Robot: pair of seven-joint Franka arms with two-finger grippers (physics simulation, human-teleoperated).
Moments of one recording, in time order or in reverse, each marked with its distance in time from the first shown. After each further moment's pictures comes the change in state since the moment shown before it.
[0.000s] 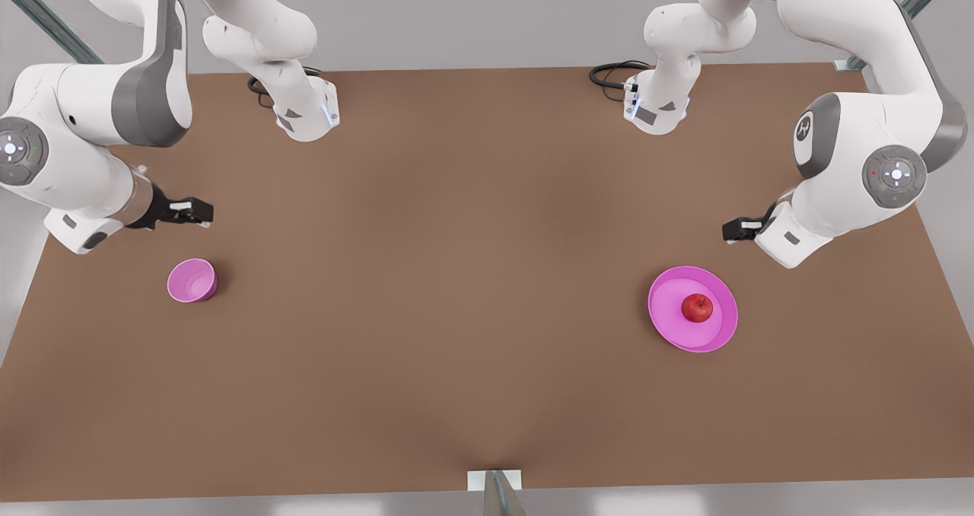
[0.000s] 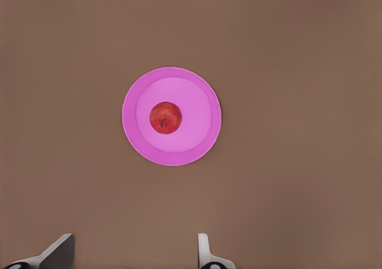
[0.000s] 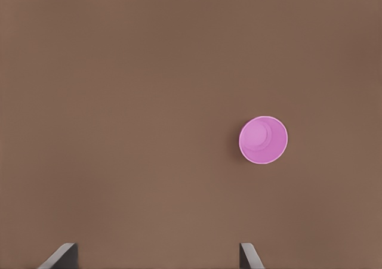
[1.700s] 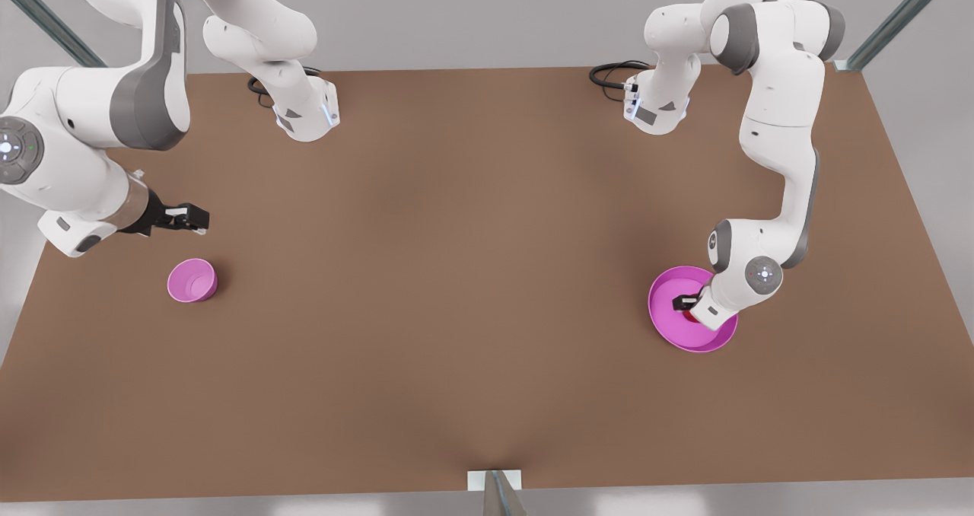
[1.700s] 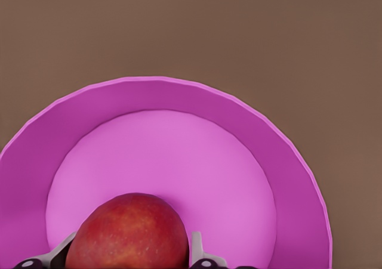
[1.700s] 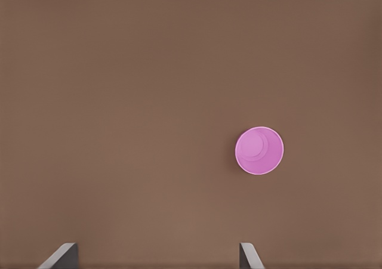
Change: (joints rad) left arm 0.040 0.348 0.060 -0.525 -0.005 0.991 0.040; right arm -0.013 0.000 0.003 -0.013 -0.006 0.046 0.009
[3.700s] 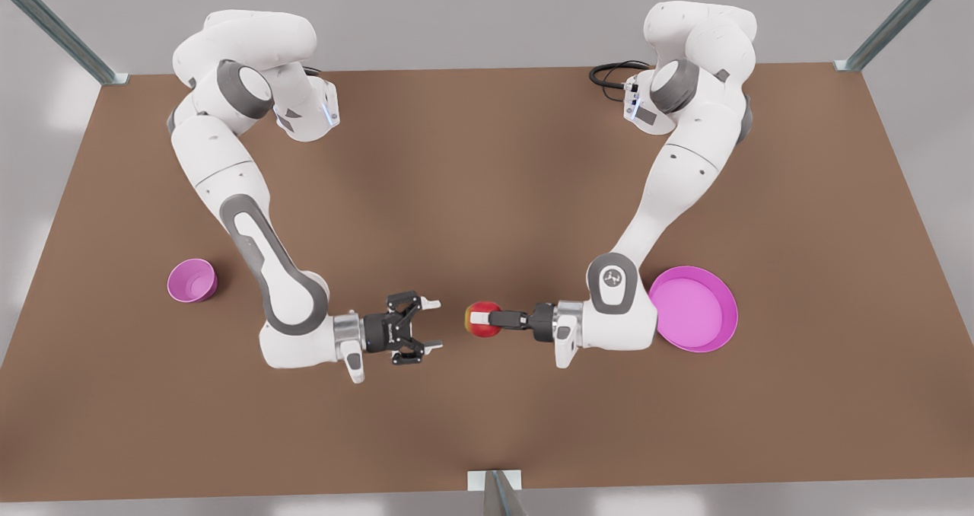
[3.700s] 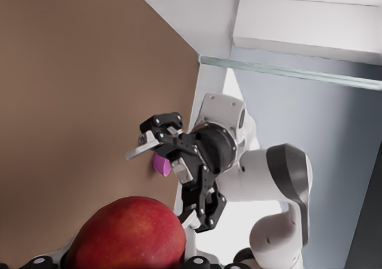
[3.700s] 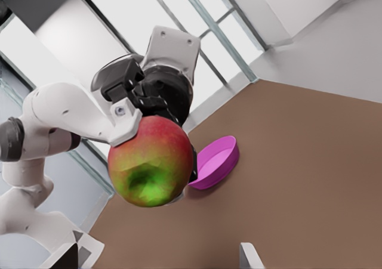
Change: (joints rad) left arm -0.182 0.471 -0.499 0.905 -1.106 -0.306 0.161; right arm -0.110 0.850 0.600 0.175 1.084 0.615 -1.305
